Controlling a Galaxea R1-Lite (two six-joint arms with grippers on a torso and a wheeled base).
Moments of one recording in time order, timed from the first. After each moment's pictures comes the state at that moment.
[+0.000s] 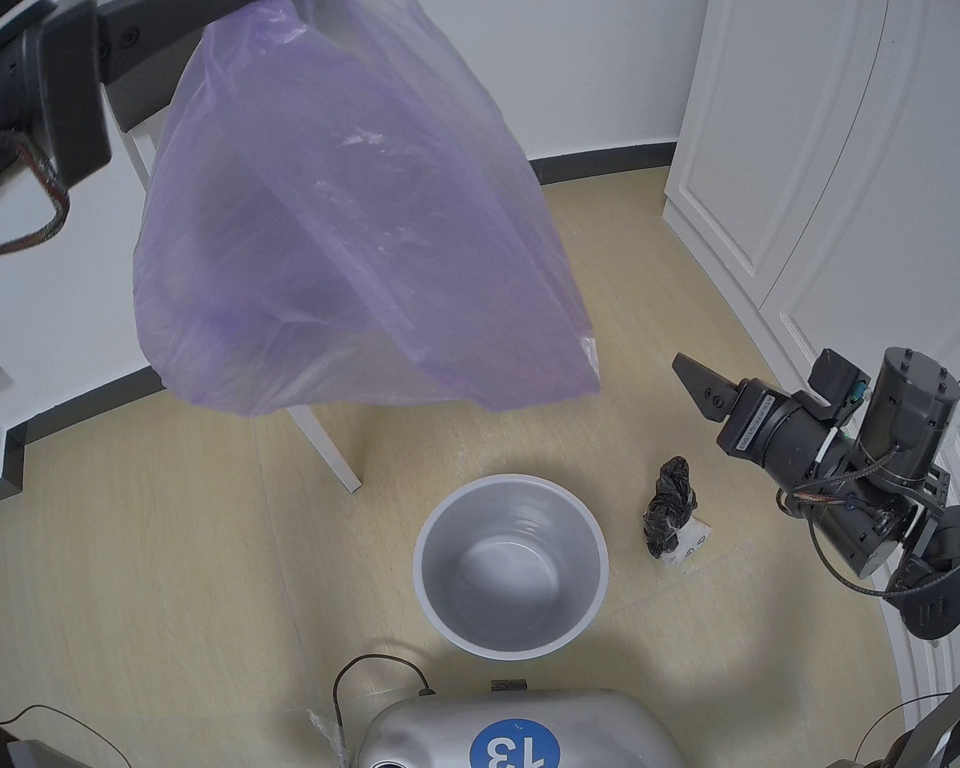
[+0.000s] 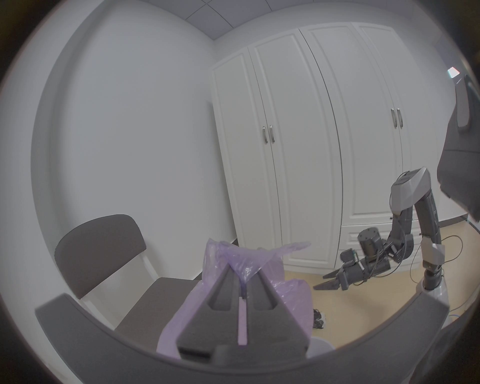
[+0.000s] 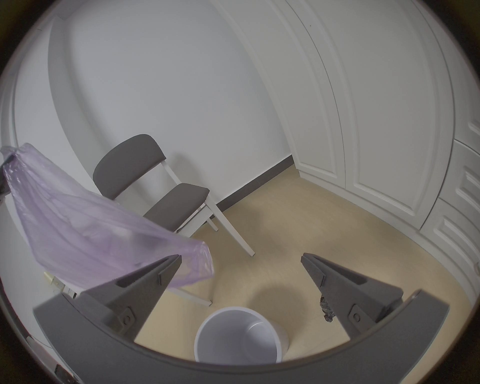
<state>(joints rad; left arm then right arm) -0.92 1.22 -1.36 -0.07 0.18 0.55 0.61 1.61 -0.56 -1.02 -0.38 0.44</state>
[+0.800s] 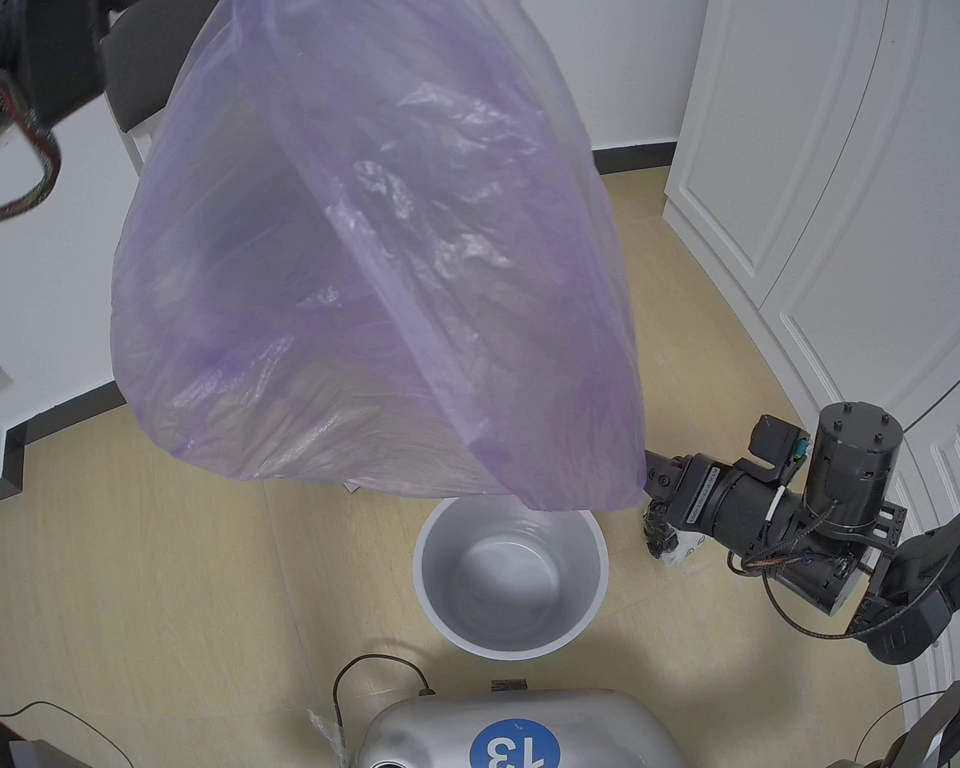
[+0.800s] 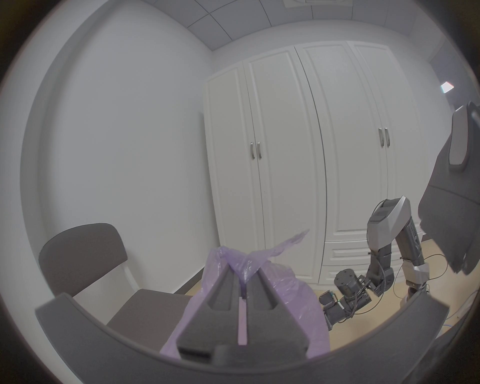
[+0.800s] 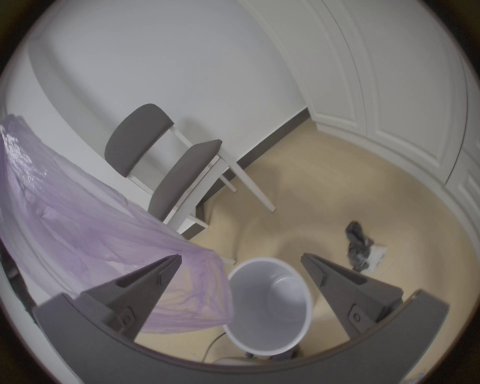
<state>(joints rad) -1.07 1.25 -1.41 -0.09 0.20 0.55 0.65 1.70 -0.50 -1.03 -0.14 0.64</state>
